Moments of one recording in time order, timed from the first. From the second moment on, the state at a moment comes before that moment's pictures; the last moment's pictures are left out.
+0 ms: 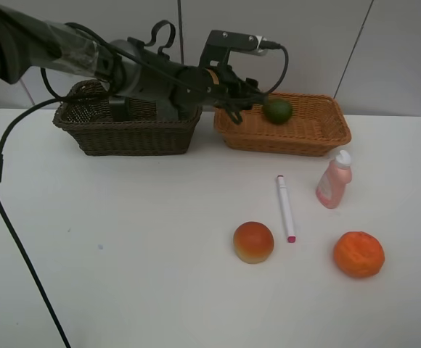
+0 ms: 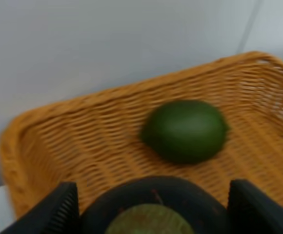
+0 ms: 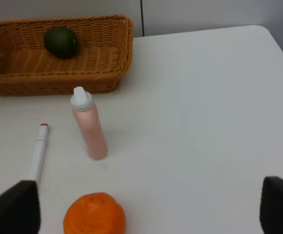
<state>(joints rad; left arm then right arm) -0.63 2.30 -1.61 -0.04 -0.23 -0.08 -0.04 -0.01 -0.51 -0.05 1.07 0.06</state>
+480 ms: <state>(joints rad) -0.61 2.31 -1.61 -0.04 -0.24 -0.08 -0.04 -0.01 -0.51 -0.05 1.07 0.06</state>
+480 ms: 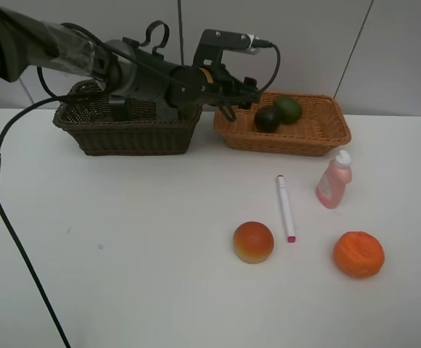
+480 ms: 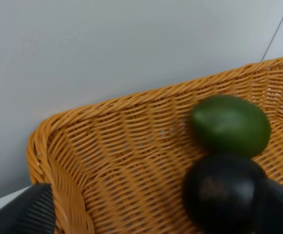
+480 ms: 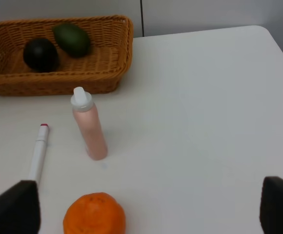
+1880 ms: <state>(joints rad) -0.09 1.71 -1.28 -0.01 1.20 -0.22 -0.04 -0.01 -0.51 -0.05 1.07 0.06</state>
